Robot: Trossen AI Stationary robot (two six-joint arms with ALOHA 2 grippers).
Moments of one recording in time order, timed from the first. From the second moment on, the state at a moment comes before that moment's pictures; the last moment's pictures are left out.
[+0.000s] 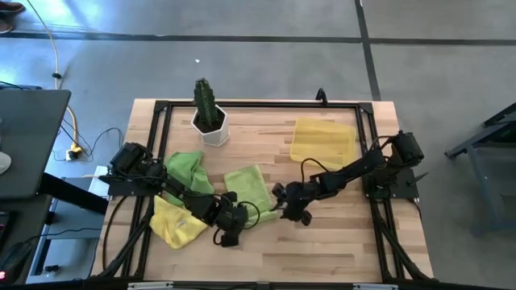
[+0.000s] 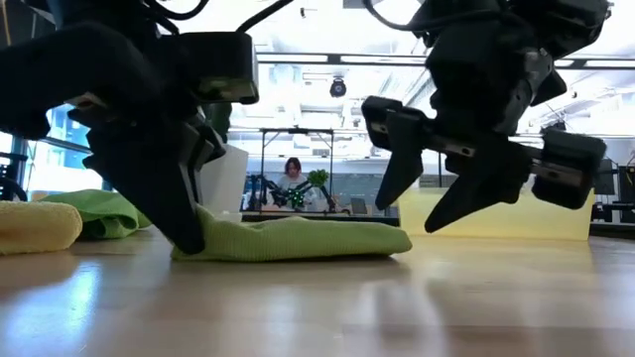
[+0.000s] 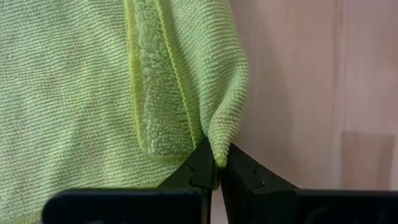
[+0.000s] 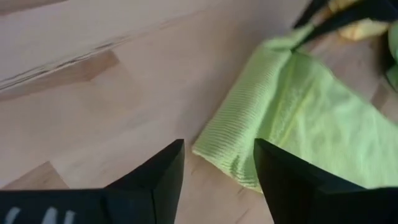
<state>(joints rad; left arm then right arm) -0.37 1.86 1.04 -0.35 -0.22 -0.51 0.25 1.75 0.77 0.22 -0.16 -0.71</state>
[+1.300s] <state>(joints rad) -0.37 1.86 1.05 -0.34 -0.25 -0.41 0.21 1.94 0.77 0.40 -0.12 -0.36</state>
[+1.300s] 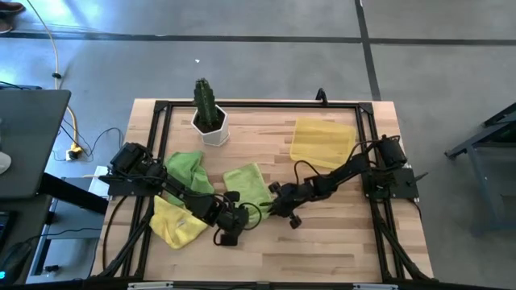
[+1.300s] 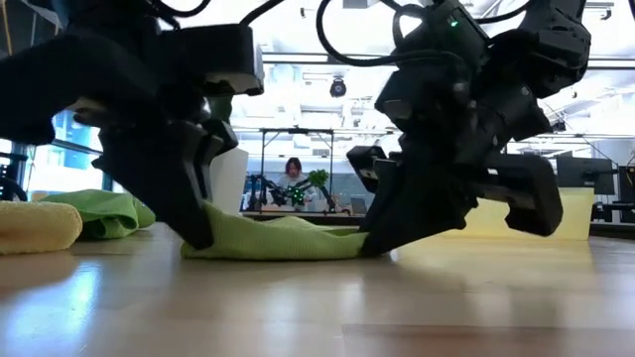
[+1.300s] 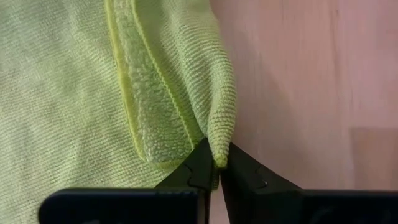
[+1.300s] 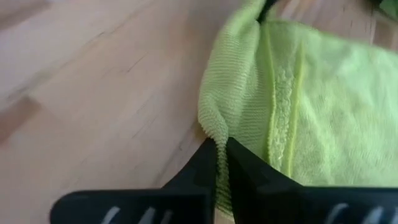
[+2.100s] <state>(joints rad) -0.43 1.86 1.10 -0.43 -0.13 -0.40 -0.01 1.96 1.03 -0.02 -0.69 0.34</state>
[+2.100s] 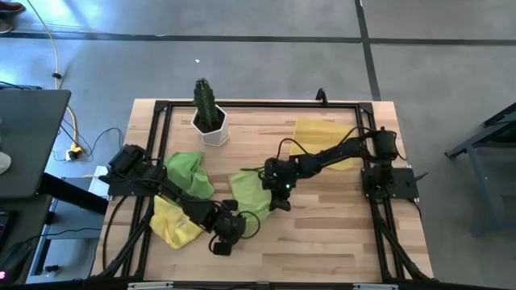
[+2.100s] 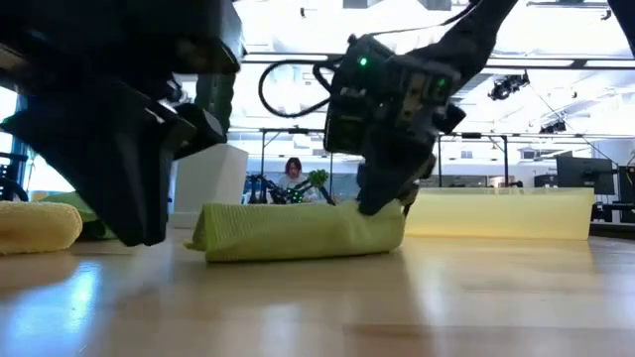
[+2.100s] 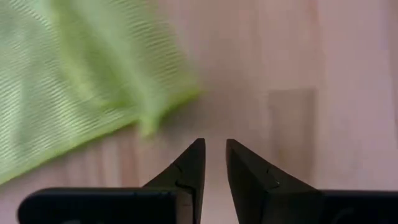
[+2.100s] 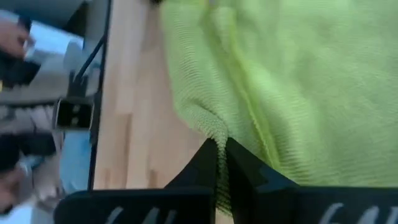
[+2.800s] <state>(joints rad) -0.41 1.86 1.14 -0.45 -0.43 -0.43 -0.04 2.02 1.04 0.05 -0.66 0.41</state>
